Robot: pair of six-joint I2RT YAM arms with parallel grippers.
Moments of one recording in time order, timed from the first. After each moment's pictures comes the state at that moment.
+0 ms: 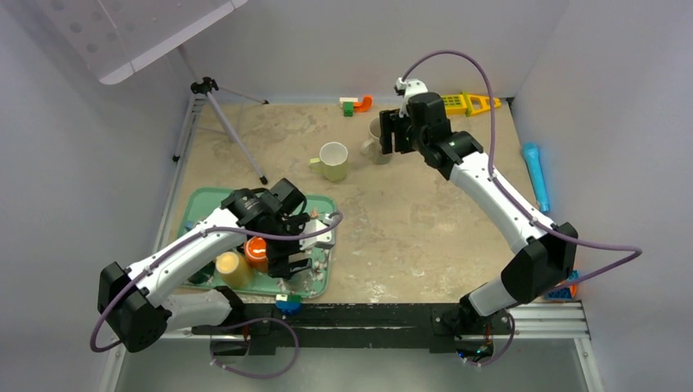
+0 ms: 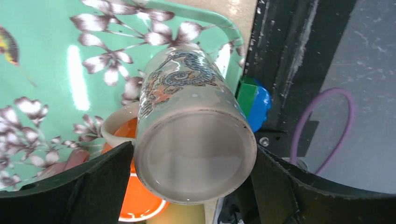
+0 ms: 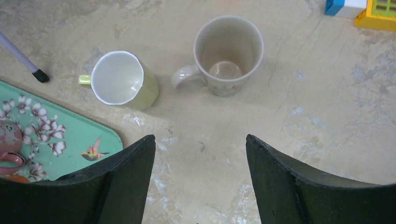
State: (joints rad) left arm -0.72 1.19 1.01 -1.19 0.32 0.67; right arm 0.49 1.52 1.50 -0.51 0.14 0.17
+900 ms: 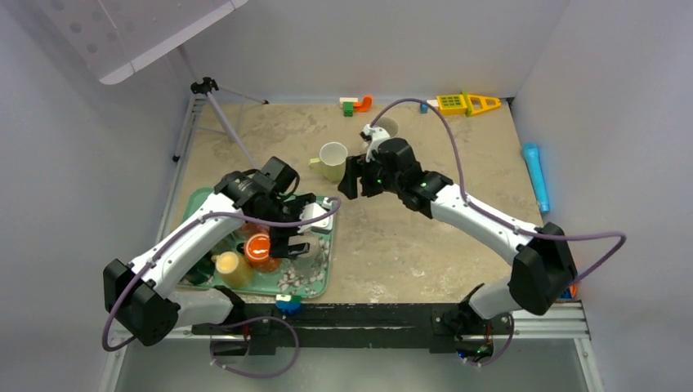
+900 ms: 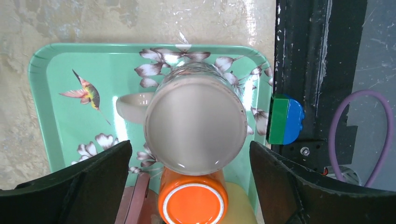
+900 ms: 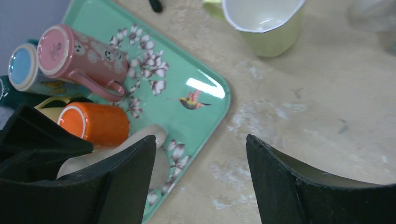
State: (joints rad) left arm -0.60 1.25 1.13 -1.16 0.46 0.95; right arm 0.67 1.42 1.11 -0.23 -0.07 0.38
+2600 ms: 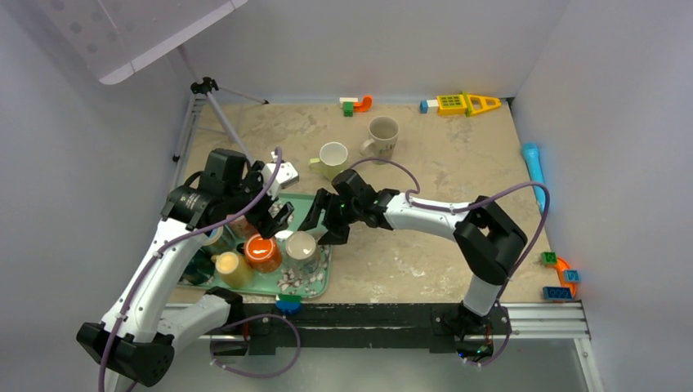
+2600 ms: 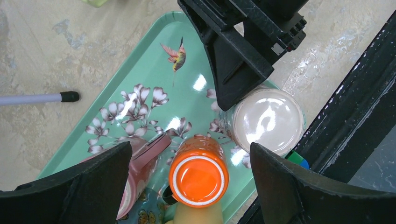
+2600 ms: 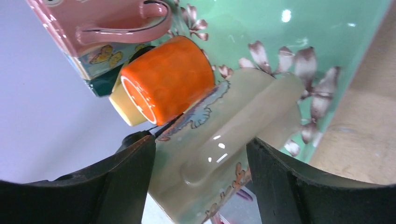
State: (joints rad) left arm -0.35 1.00 1.14 -1.00 0.37 0.47; right arm 0.90 1.75 1.12 -0.17 -0.35 1.28
